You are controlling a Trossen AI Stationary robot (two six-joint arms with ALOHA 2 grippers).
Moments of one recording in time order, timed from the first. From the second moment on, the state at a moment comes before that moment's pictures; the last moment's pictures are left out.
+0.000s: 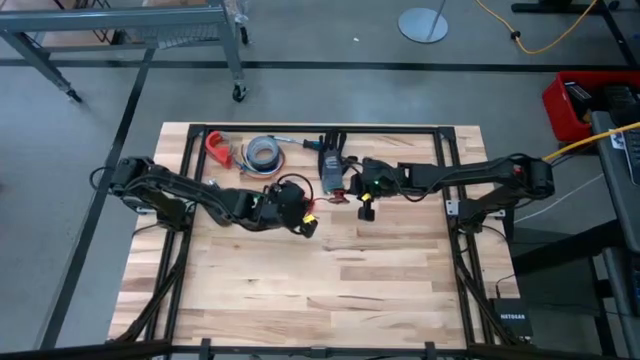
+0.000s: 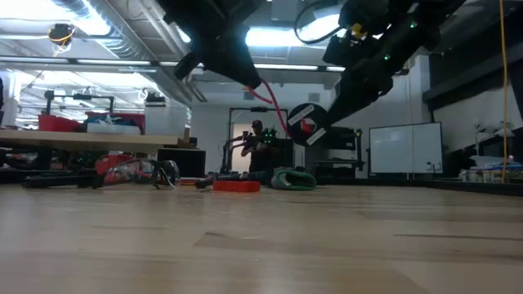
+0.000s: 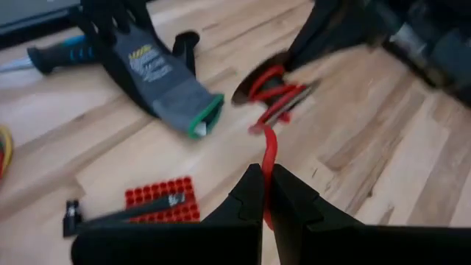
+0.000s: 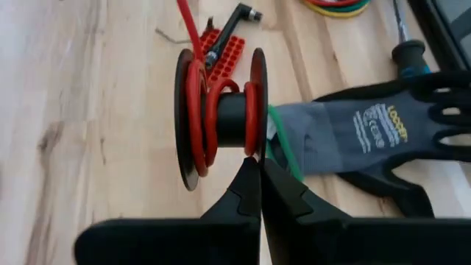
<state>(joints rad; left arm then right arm) -0.18 1.57 1.11 -0.30 -0.61 -0.79 -0.16 1.41 0.82 -0.22 0.06 -0.14</state>
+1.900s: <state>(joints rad) -0.12 1.61 1.11 -0.07 -0.50 -0.70 -0.16 1.51 0.82 0.45 0.06 0.32</state>
